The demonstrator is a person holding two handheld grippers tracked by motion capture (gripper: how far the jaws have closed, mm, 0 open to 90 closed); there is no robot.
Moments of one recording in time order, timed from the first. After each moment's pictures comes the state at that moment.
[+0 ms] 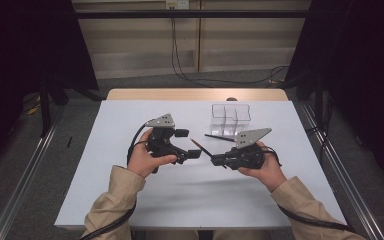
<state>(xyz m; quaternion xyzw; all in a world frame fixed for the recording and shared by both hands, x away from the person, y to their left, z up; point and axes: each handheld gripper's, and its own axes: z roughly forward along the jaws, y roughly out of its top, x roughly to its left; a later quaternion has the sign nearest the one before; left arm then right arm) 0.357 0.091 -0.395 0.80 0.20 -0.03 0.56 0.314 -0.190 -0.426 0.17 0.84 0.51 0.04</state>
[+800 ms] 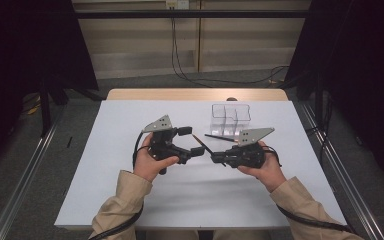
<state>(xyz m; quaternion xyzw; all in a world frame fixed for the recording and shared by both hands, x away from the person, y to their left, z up) 0.353 0.086 -0.408 0.75 0.20 -0.02 0.63 0.315 -0.192 -0.425 0.19 0.82 0.53 0.05</state>
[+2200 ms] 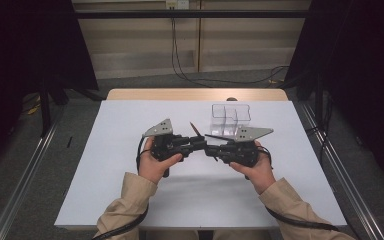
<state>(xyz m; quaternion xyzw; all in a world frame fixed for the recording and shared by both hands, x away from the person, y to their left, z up) 0.348 0.082 -0.415 0.74 0.18 -0.03 0.65 0.315 -0.175 -0.422 0.23 0.78 0.58 0.08</state>
